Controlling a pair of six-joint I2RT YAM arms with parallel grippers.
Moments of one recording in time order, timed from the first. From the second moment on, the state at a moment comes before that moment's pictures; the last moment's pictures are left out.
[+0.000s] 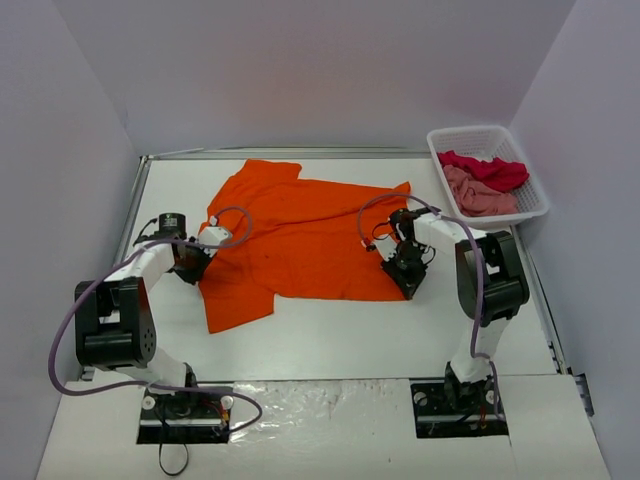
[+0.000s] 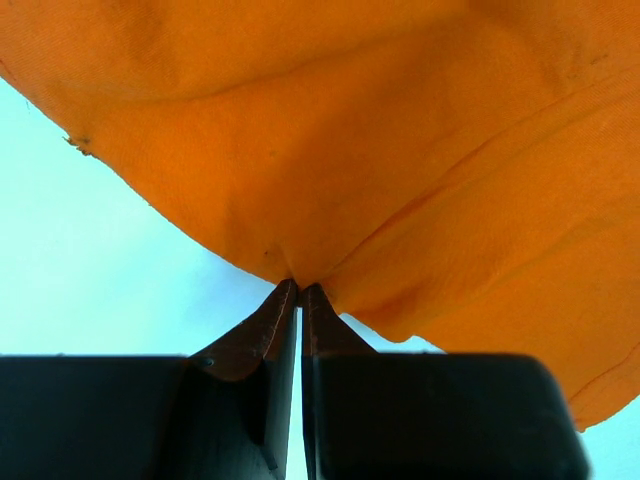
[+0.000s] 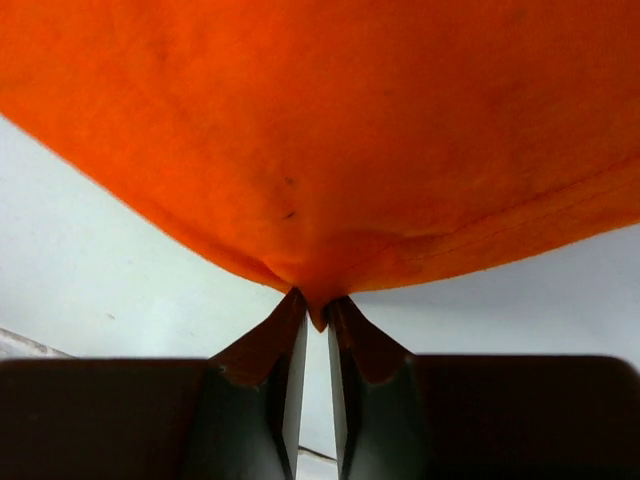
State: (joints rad) left arm 0.08 1.54 0.90 -0.55 0.25 0.78; right arm 0.29 1.86 1.15 -0.95 -0.13 -0.51
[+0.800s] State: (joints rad) left arm 0.08 1.38 0.89 -0.57 0.26 0.76; right arm 0.31 1.81 1.15 -0.90 -0.06 -0.44
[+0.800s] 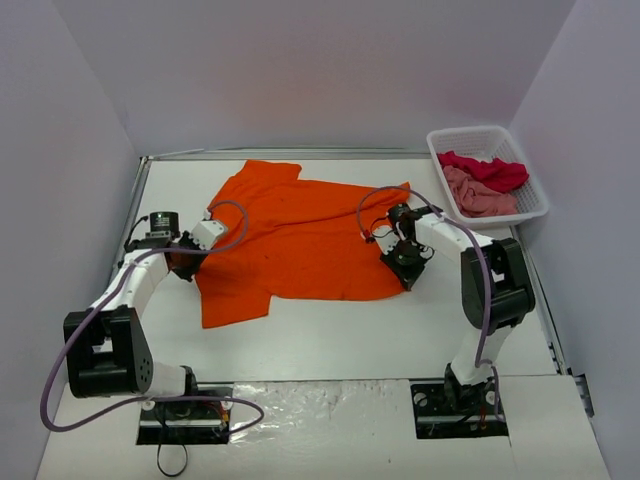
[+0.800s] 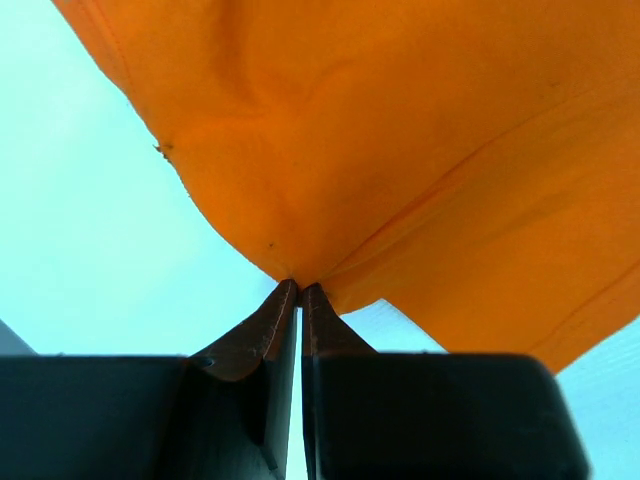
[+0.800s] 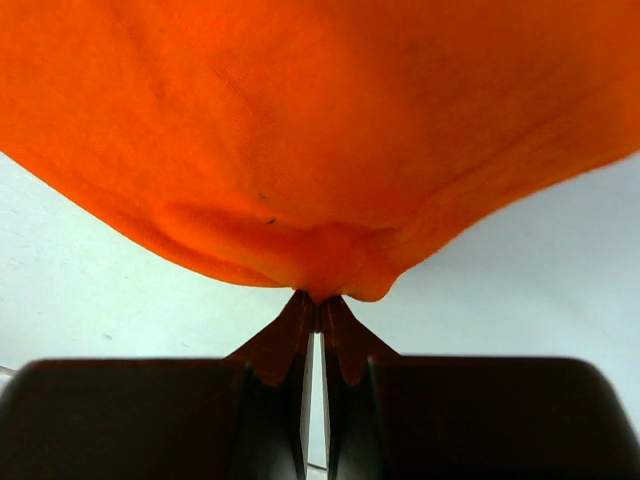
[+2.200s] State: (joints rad) left arm -0.10 0.82 1.26 -0.73 0.10 0.35; right arm 0.15 1.11 1.49 -0.74 -0.13 -0.27
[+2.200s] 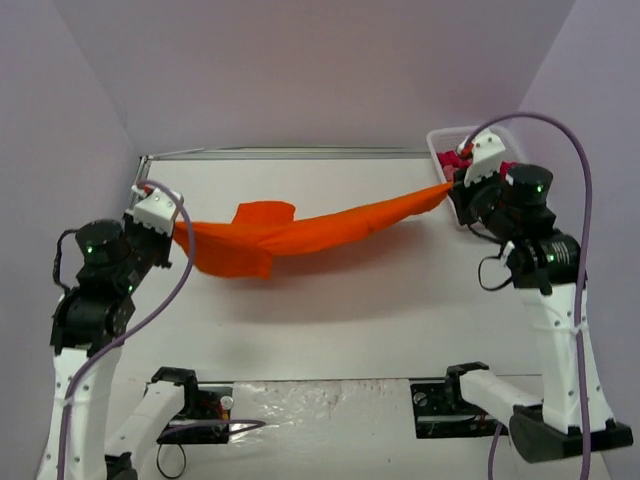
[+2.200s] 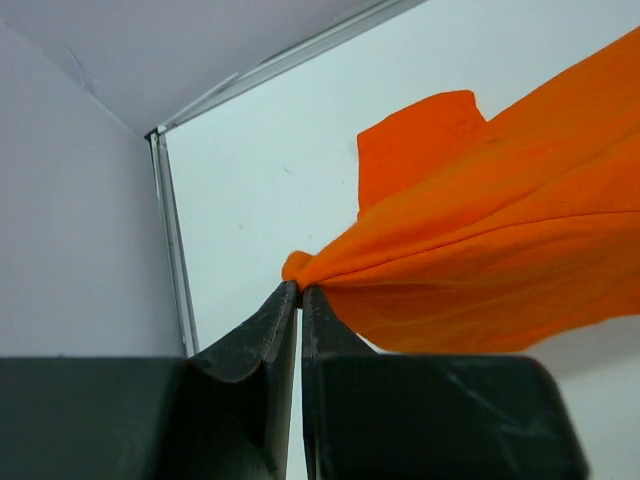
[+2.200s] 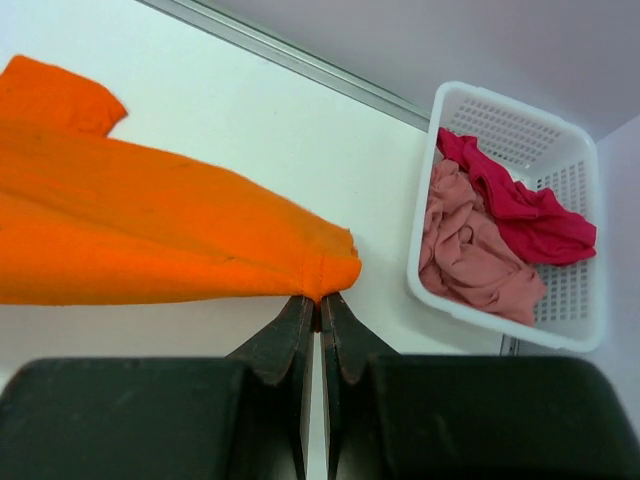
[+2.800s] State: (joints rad) left arm -0.09 0.92 1.58 -0.81 0.09 0.36; right arm 0.12 1.18 1.68 -0.73 -0.09 -0.25
